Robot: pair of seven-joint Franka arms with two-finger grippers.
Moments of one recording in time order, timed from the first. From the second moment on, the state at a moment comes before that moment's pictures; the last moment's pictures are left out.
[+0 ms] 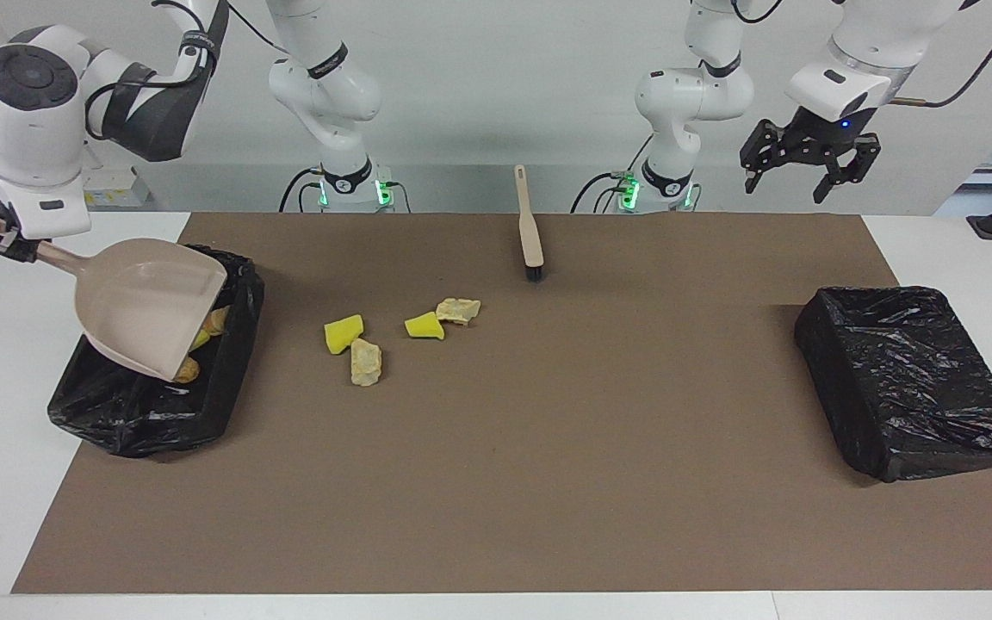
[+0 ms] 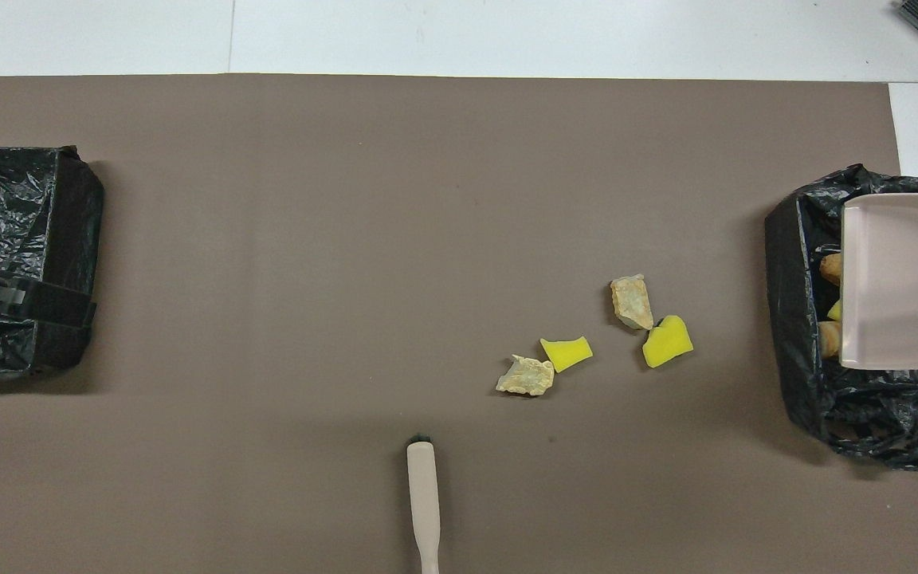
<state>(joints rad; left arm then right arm) -0.06 -0.08 -0.09 -1.52 -0.02 1.42 0.10 -0.32 0.06 0.07 -1.70 -0.60 1.79 -1.54</state>
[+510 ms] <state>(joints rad) -0.05 -0.08 -0.06 -1.52 -0.02 1.42 0.10 -0.15 0.07 0.07 -1.75 -0.41 1.79 -1.21</state>
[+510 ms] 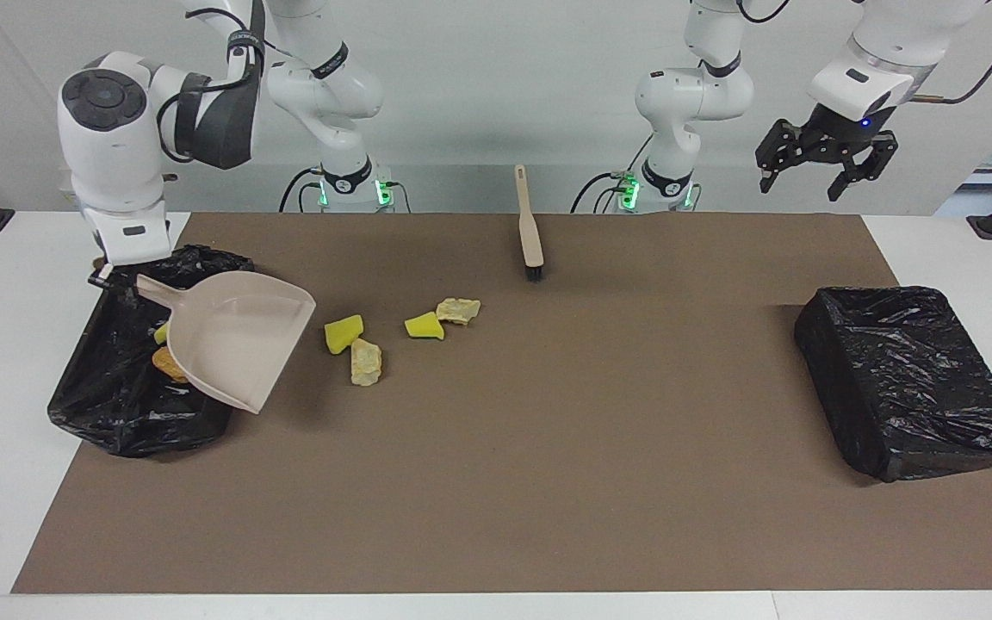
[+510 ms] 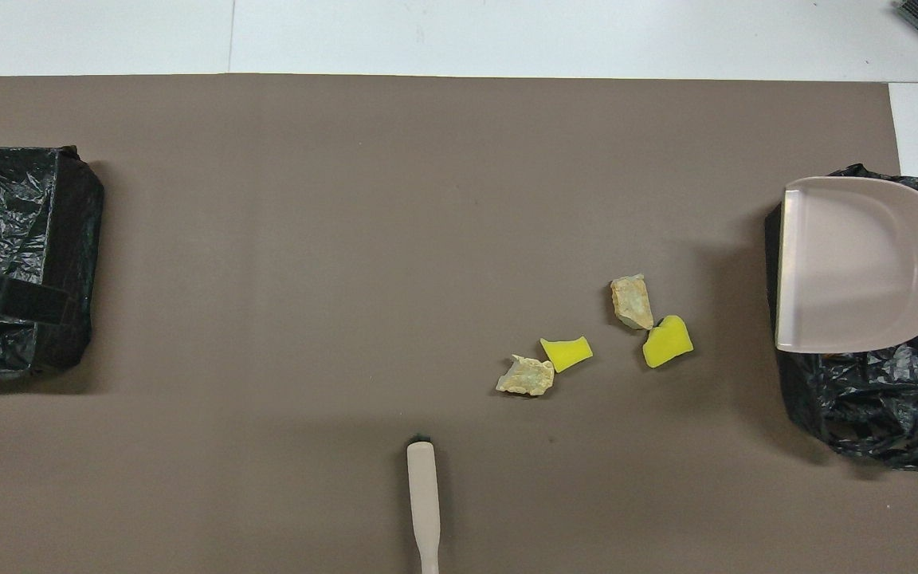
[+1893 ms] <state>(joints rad) -0.05 -0.09 -0.06 -1.52 -0.02 1.42 0.10 0.45 0.23 0.08 -1.82 0.00 1.90 0.35</state>
